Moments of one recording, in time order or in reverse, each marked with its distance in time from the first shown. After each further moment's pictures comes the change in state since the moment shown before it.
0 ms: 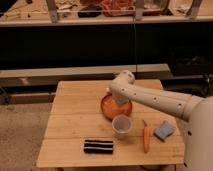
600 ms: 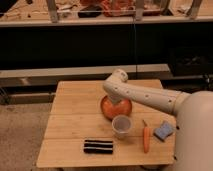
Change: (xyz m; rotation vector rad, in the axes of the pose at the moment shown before) arm -0.027 -0.021 0.010 -0.013 -0.006 -0.052
